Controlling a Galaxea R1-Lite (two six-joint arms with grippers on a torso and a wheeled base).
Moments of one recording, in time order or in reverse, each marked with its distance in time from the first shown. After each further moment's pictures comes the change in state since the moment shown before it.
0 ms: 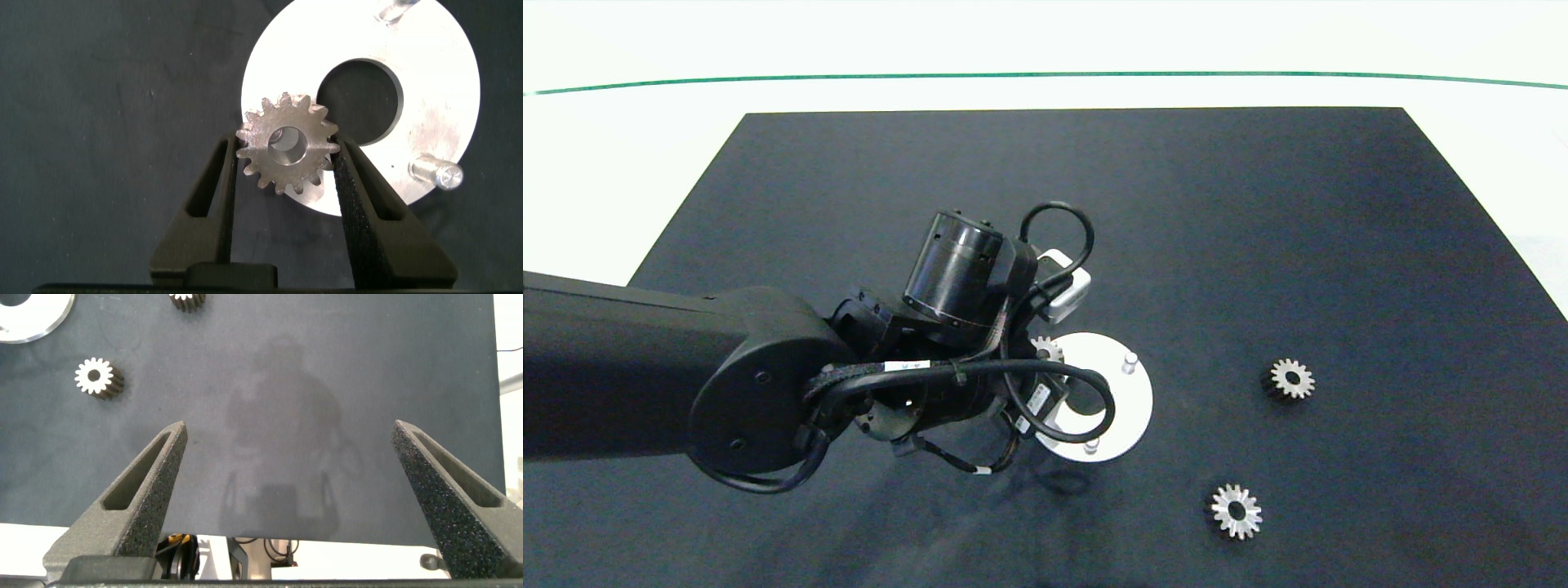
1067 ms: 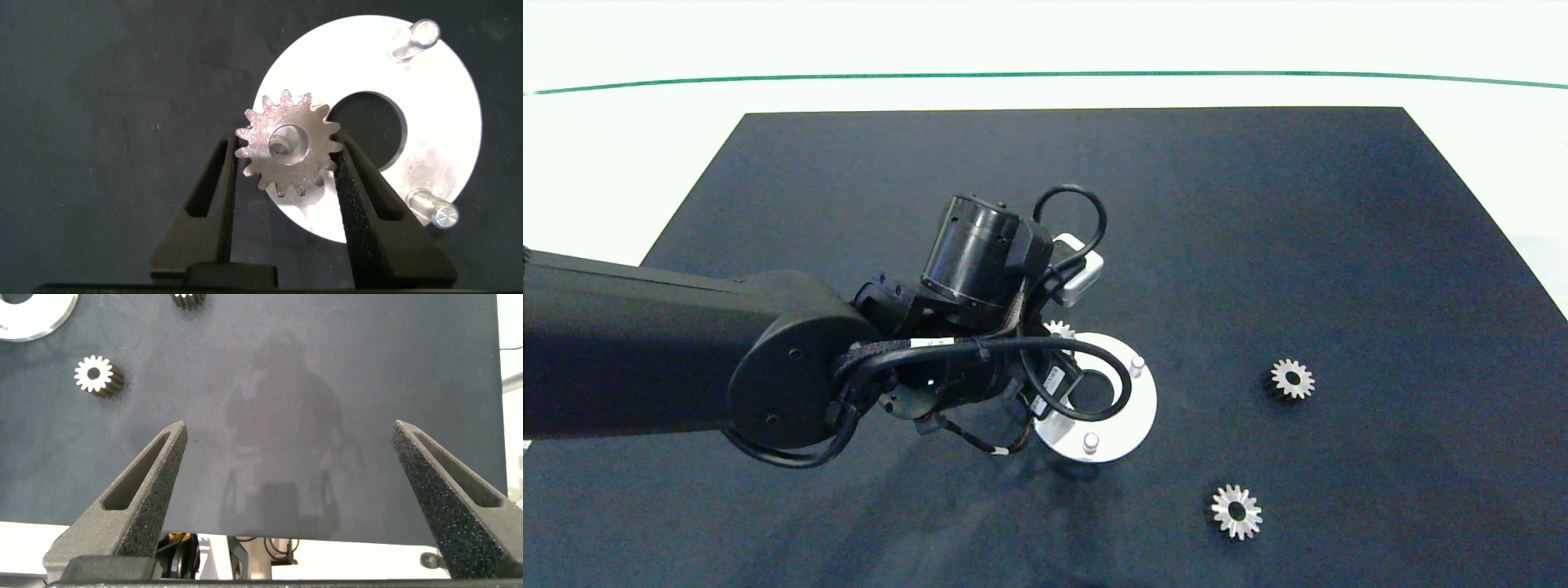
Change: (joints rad) left arm -0.001 0.036 -0.073 0.007 -0.001 0.001; right arm 0.001 0.007 0.001 0.000 0.000 0.000
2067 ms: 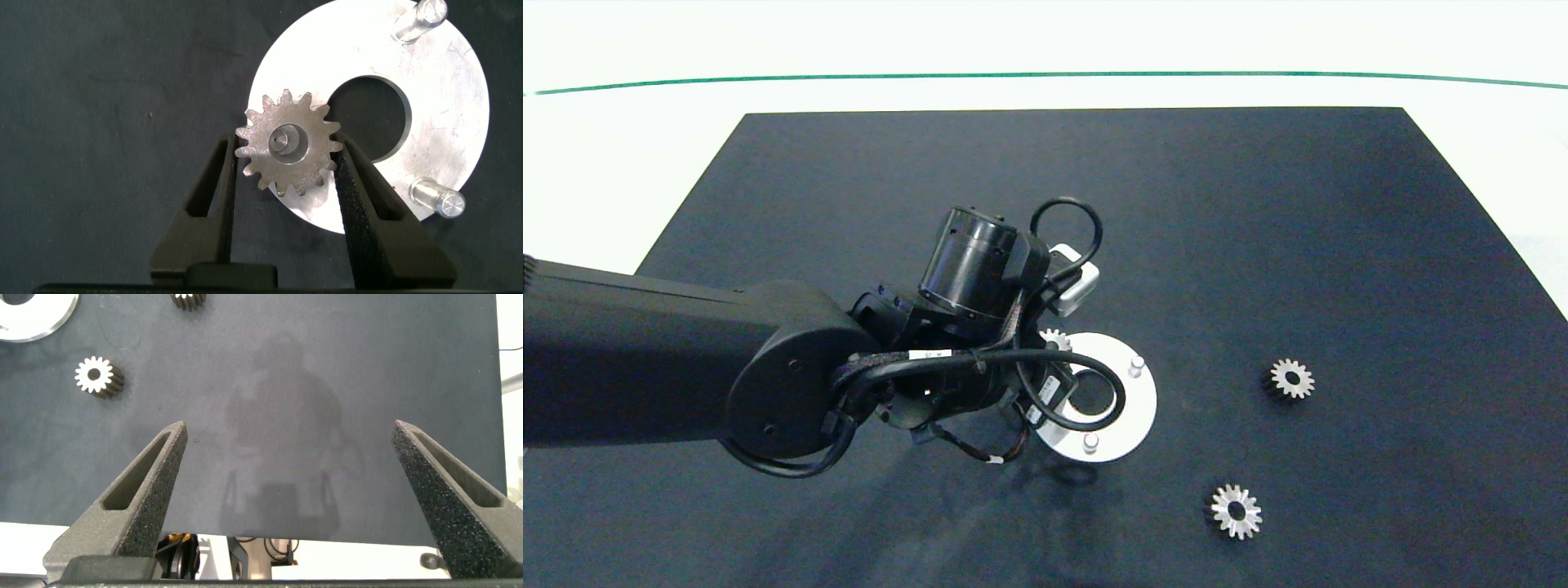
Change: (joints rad) left arm 0.004 -0.001 0.030 -0.005 0.000 -0.004; right arm 0.000 -0.001 -0.001 0.000 0.000 0.000
